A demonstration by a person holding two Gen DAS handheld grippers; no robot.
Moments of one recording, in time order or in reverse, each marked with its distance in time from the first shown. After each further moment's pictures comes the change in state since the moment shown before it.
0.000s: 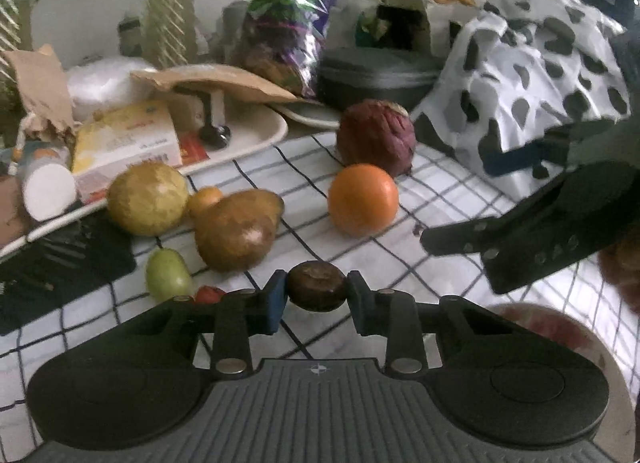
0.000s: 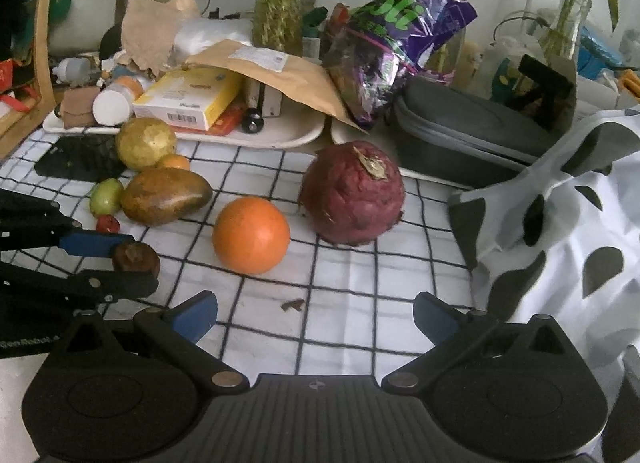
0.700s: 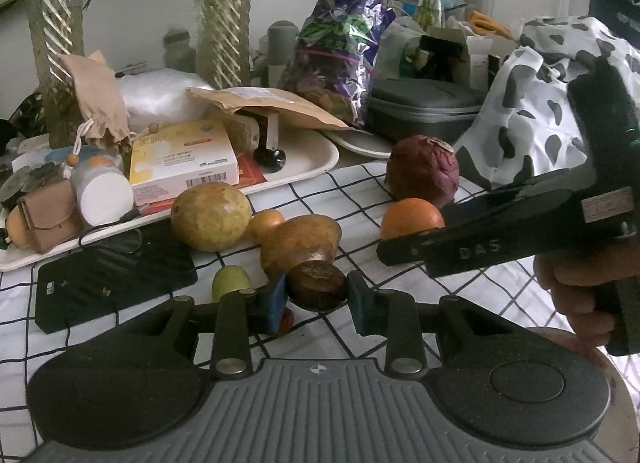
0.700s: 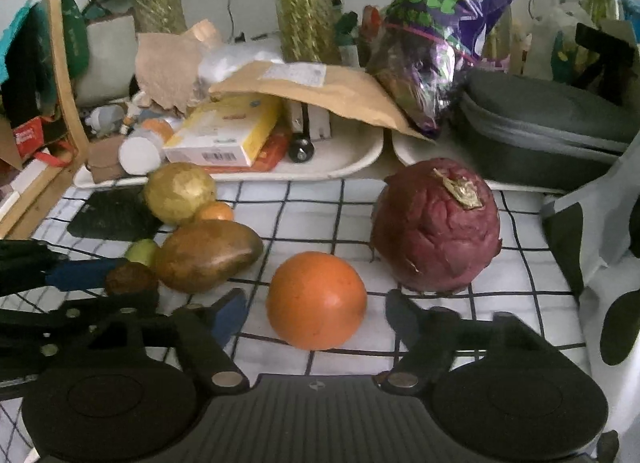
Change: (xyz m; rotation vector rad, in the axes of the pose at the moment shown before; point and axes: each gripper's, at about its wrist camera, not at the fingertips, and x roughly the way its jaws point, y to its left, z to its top) left arm -0.016 0.021 0.005 -0.059 -0.050 0.077; right arm 0.048 0.005 0.023 0.130 -0.030 0.208
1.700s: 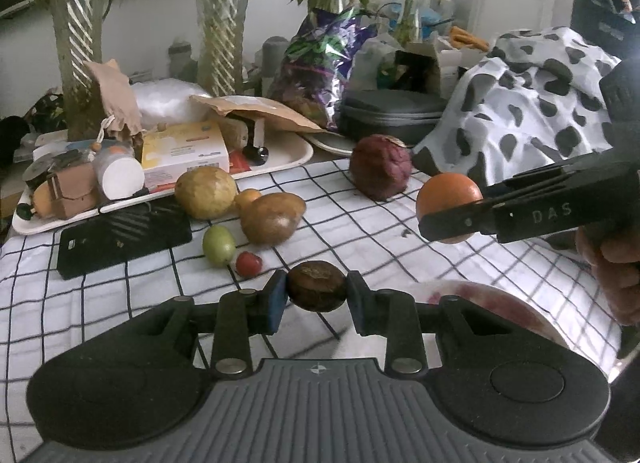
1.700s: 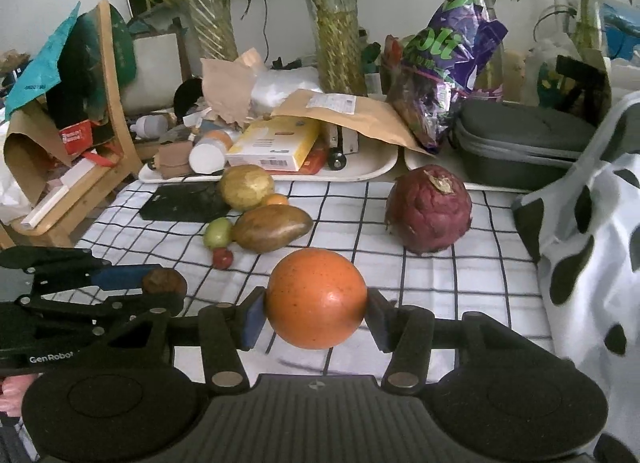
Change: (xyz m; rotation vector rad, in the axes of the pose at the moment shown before) left arm -0.065 -0.029 -0.033 -0.015 -0.044 -0.013; right arm -0.103 0.011 -0.034 -0.035 -0.063 0.074
